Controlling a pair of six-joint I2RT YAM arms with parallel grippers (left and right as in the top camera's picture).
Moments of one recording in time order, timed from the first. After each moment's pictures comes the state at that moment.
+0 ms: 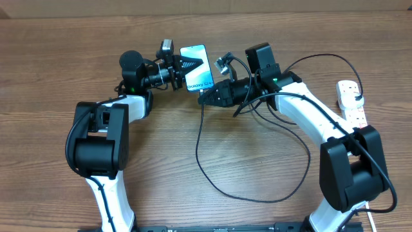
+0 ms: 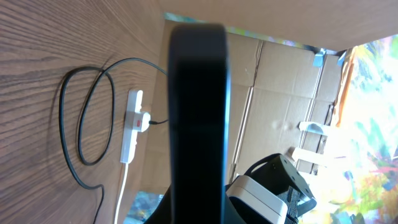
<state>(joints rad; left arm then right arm) -0.10 2.14 1.12 1.02 1.18 -1.75 0.37 1.86 1.31 -0.38 -1.08 0.30</state>
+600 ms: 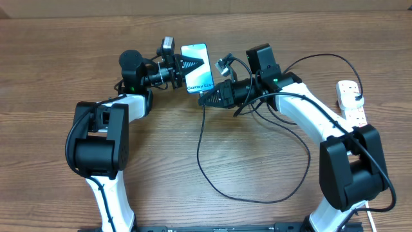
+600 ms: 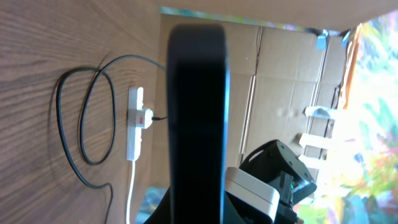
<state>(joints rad) -0.10 2.14 1.13 1.04 1.21 -1.68 0.36 1.87 1.30 -0.37 -1.12 0.35</state>
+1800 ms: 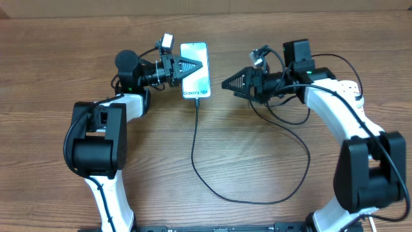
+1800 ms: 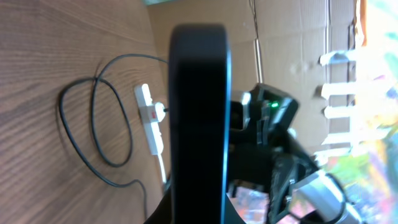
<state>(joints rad) -0.08 2.14 1.14 1.10 1.31 -1.48 0.16 1.81 1.29 -0.50 -1.11 0.31</state>
